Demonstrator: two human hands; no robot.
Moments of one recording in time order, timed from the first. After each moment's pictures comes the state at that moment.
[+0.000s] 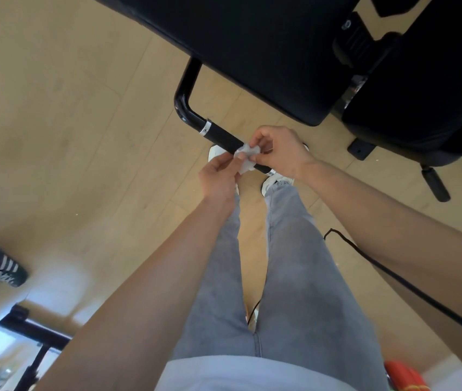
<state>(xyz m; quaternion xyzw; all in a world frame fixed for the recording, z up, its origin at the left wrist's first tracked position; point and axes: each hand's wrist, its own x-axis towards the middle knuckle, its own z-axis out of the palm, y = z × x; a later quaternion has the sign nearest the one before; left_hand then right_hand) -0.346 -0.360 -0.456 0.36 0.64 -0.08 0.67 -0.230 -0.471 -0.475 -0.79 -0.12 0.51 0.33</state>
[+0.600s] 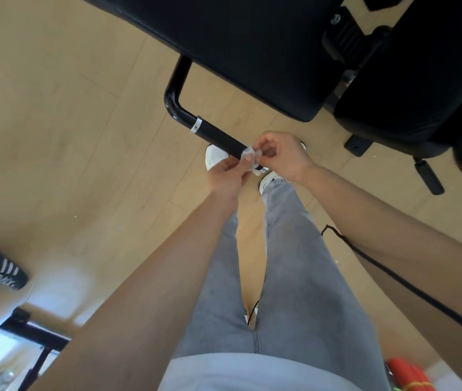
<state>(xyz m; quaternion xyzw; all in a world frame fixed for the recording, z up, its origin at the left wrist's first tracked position) -0.344 -0.383 -0.468 0.36 0.63 -0.15 0.67 -0.242 -0.498 -0.483 -0.79 -0.06 0.51 0.34</state>
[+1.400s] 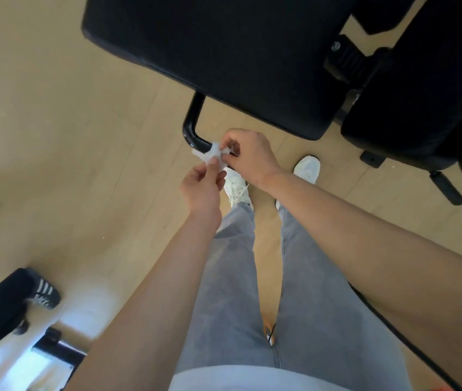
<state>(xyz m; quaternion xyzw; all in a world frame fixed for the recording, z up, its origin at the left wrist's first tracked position) -0.336 -0.321 -0.420 0.44 0.67 -0.02 0.61 -0.239 -0.401 -0.441 -0.82 -0.16 0.37 0.40</state>
